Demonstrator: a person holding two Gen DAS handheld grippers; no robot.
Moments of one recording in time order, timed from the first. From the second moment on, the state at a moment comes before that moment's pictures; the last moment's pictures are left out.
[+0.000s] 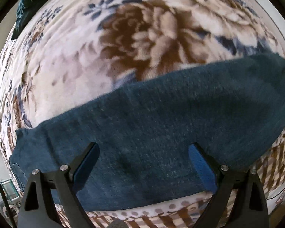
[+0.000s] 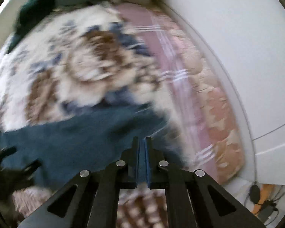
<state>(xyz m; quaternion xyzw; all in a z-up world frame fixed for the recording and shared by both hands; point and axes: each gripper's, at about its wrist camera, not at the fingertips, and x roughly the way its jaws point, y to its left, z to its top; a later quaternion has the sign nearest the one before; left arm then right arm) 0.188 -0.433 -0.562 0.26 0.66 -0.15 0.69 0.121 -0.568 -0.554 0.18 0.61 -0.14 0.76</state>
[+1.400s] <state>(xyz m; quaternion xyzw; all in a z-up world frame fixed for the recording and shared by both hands) 0.218 -0.366 -0.583 0.12 0.69 -0.12 0.70 0.094 -0.595 -0.647 0.62 0.34 -0.09 0.71</state>
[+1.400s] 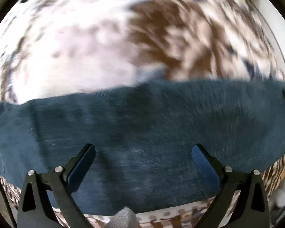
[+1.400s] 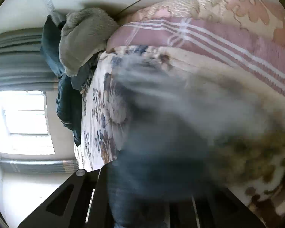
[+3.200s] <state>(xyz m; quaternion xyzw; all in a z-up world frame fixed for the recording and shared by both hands) 0.217 0.156 -0.527 -0.01 0.70 0.22 0.68 0.229 -0.061 -0.523 0.20 0.63 0.06 0.75</state>
